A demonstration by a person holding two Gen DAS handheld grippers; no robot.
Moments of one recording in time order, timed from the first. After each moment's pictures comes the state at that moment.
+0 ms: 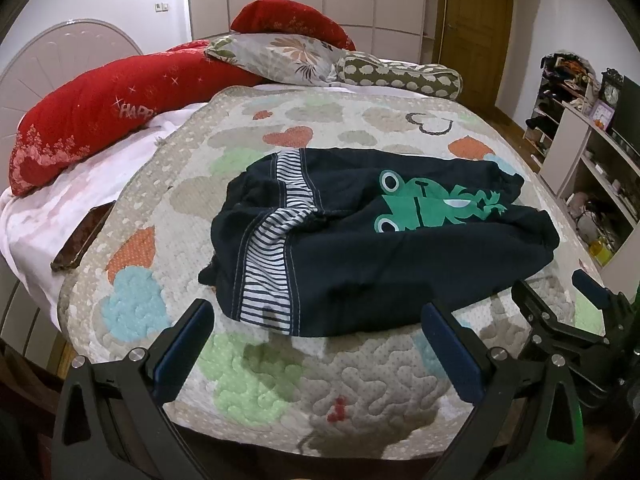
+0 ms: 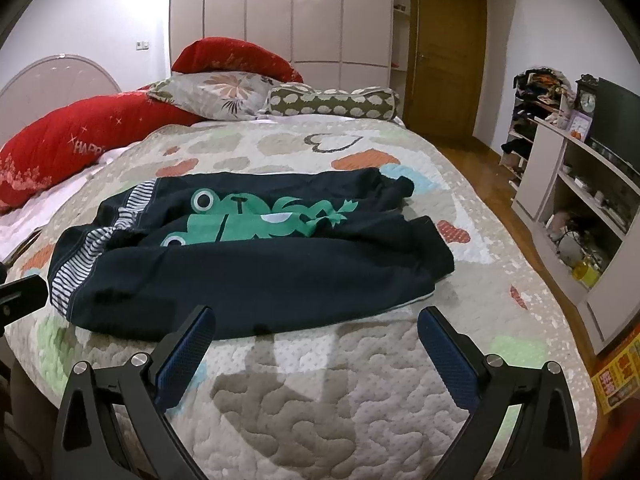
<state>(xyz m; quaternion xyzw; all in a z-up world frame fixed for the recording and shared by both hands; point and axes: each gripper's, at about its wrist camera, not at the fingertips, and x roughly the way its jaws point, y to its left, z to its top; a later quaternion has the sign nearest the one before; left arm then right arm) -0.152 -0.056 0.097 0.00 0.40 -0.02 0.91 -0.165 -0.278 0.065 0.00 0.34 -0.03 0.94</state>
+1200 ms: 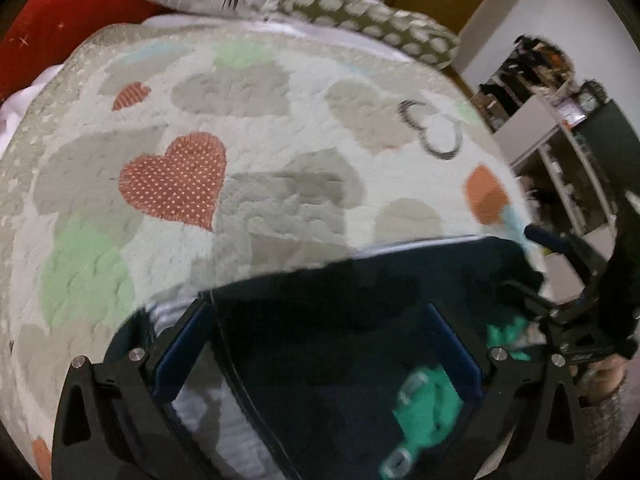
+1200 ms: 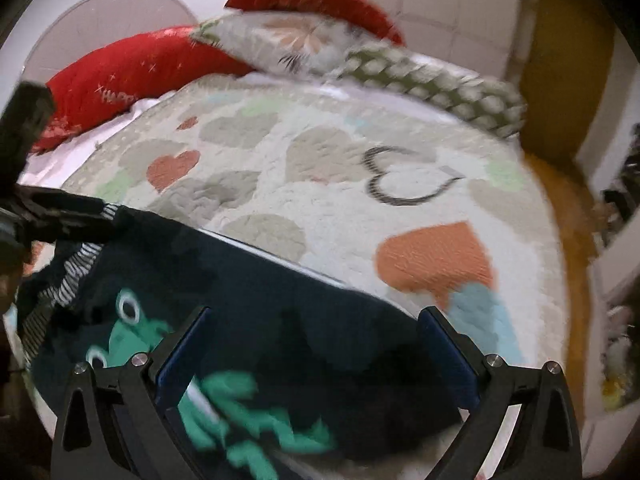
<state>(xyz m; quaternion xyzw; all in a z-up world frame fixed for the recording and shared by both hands) 0.145 -0.064 0.046 -0.06 0.55 -0.17 0.82 0.103 -0.312 0.074 -0.08 0.45 0.17 0.87</state>
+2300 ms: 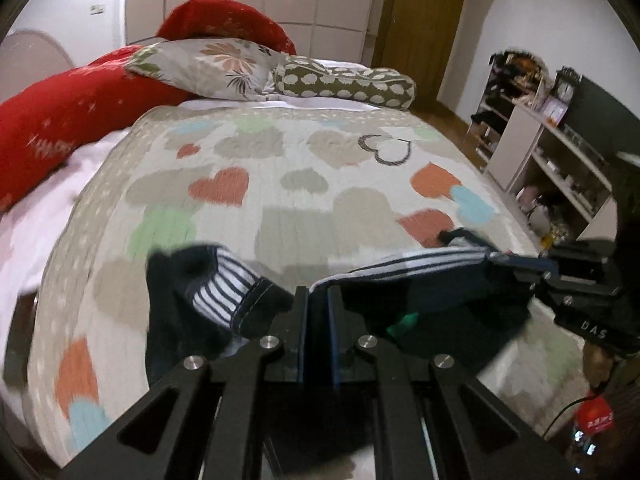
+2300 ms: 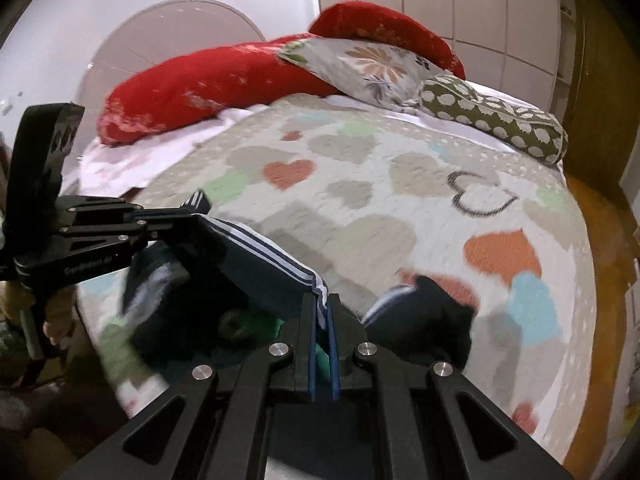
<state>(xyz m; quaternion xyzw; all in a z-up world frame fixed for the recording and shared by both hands) -0.049 -0.057 0.116 -0.02 0.41 -0.14 0.90 -0.029 -0.275 0.125 -0.06 0.40 0.27 0.87</state>
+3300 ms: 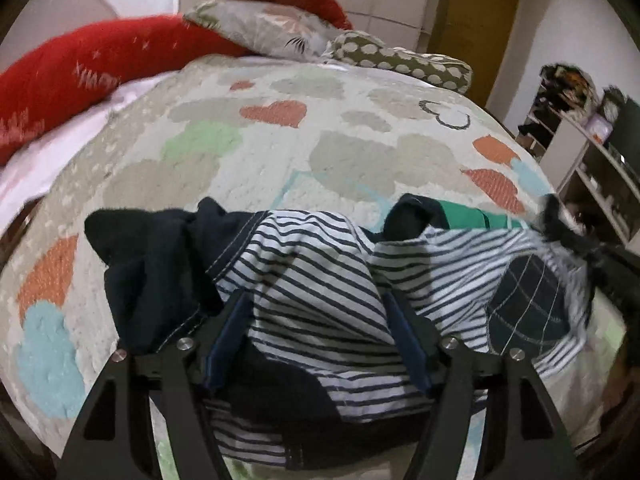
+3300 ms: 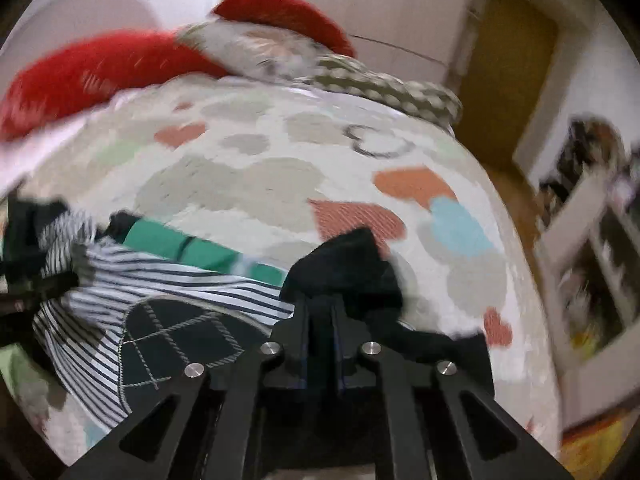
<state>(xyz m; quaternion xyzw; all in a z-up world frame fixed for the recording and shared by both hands) -0.057 -0.044 0.030 -0.03 0.42 -0.06 0.91 -0.045 -0.284 0.057 -0.08 0.39 0.03 0.92</state>
